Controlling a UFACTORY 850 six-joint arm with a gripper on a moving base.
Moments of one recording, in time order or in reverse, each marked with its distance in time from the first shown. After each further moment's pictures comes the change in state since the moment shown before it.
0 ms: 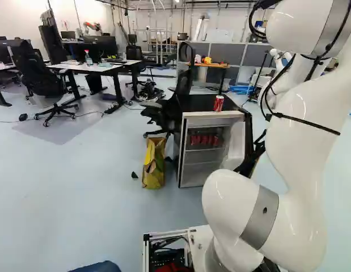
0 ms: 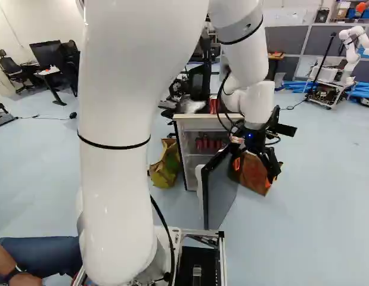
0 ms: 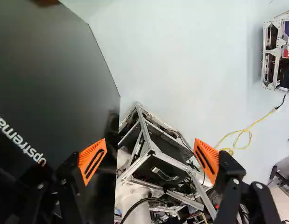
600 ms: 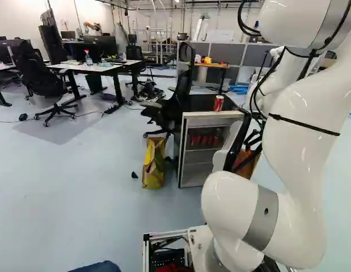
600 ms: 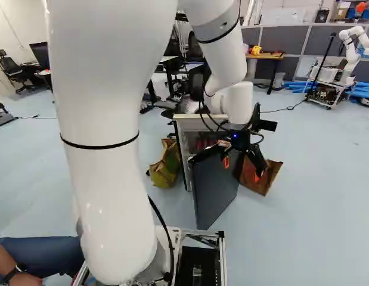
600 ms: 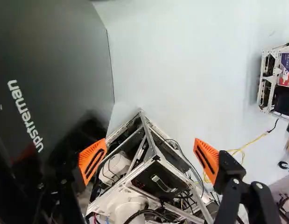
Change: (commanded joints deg) arm 5.5 4.8 7.0 -2.5 7.1 0.0
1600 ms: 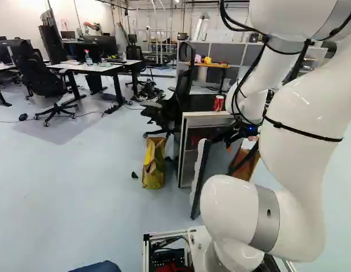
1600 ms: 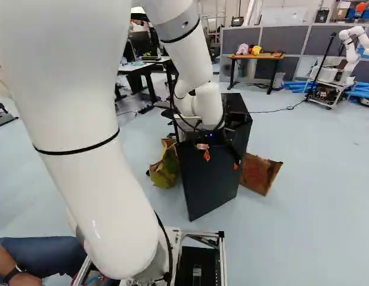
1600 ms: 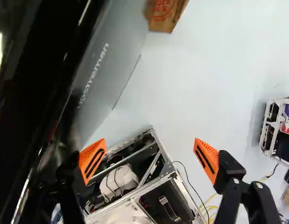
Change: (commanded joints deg) arm 11.0 7.4 9.7 -1.0 13.0 0.0
